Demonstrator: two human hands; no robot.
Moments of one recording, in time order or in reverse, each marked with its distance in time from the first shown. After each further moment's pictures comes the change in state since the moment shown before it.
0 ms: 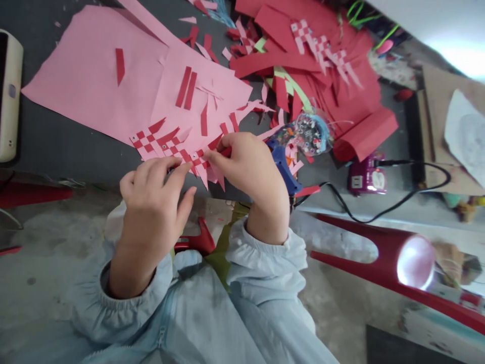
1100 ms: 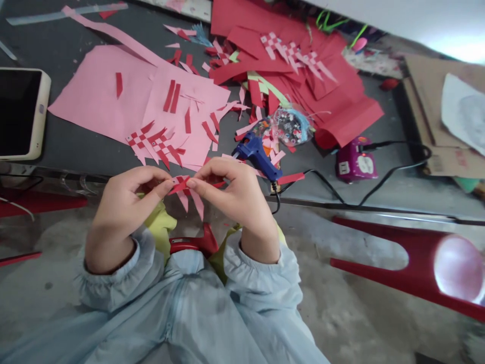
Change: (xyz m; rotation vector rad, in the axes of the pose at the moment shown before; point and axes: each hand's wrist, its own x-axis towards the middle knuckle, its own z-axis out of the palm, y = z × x) left_hand 0.003 -0.016 -0.022 -0.594 -0.128 -0.067; right_hand -0.062 0.025 0.008 0.632 0.096 -0.358
